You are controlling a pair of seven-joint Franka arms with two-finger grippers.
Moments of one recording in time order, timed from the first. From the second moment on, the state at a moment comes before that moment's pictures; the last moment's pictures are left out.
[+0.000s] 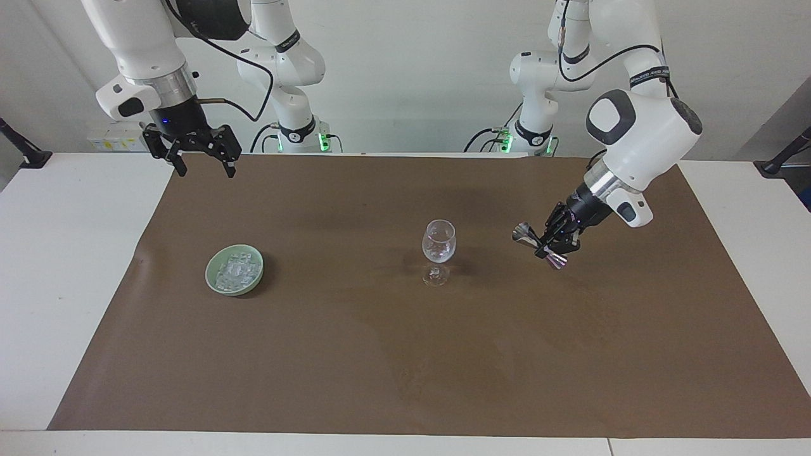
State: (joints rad) left arm -0.14 0.08 -0.03 -1.93 -0.59 2.15 -1.14; right arm -0.01 -0.10 -0.02 -1.78 0.00 1.79 -0.03
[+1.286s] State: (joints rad) left arm 0.04 0.06 -0.03 -2.09 -1.00 1.94 -0.86; right arm -0.01 0.13 -0.06 -2.10 0.00 2.34 -0.27
